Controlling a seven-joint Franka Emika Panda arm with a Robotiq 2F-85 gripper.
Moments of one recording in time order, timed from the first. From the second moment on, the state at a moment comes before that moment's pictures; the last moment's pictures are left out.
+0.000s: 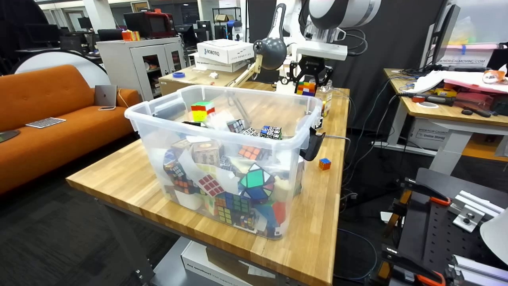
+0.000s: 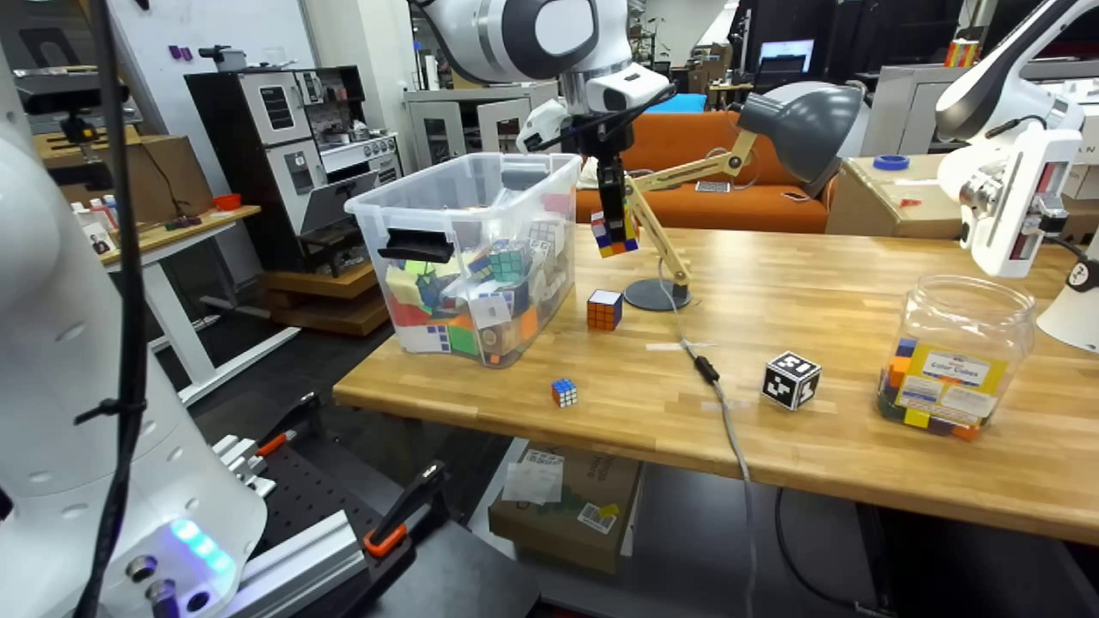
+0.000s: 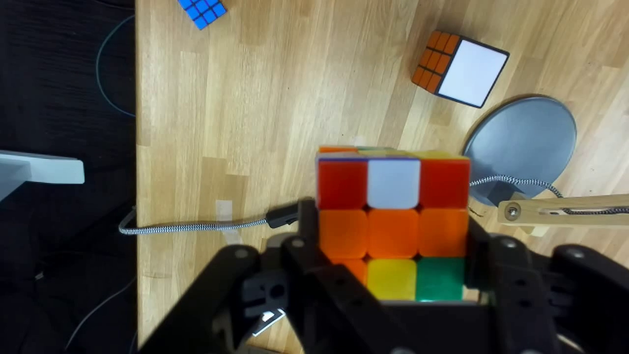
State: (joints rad) arm -0.12 0.15 -0.16 -2.23 0.04 2.59 0.74
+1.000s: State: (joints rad) arm -0.13 0.50 -0.17 -1.96 0.19 2.49 0.72
